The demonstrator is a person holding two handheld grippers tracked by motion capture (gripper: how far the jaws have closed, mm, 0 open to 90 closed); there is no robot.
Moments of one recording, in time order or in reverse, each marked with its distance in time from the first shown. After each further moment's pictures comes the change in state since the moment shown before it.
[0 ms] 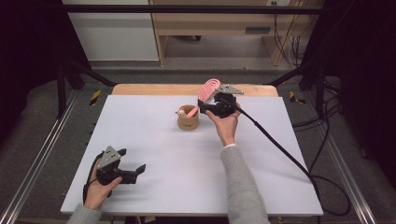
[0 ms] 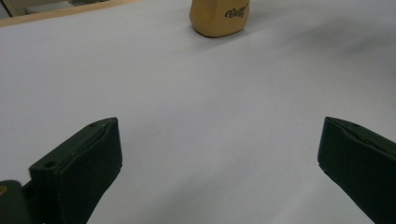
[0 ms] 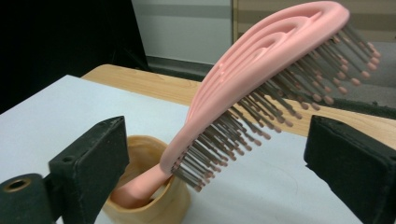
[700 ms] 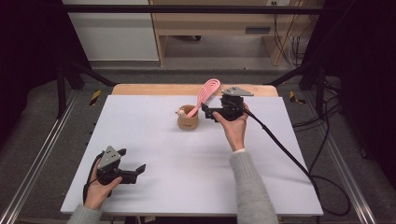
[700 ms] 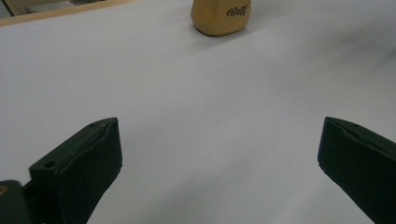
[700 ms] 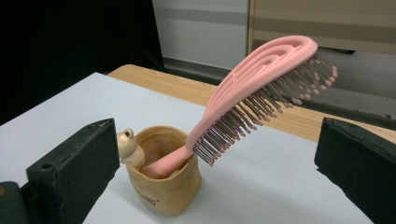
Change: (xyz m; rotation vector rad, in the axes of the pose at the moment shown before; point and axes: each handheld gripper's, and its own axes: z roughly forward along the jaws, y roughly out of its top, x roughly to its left) left arm 0.000 0.000 0.000 0.003 0.005 0.002; right arm 0.000 0.009 -0.043 -0.014 0.067 -0.040
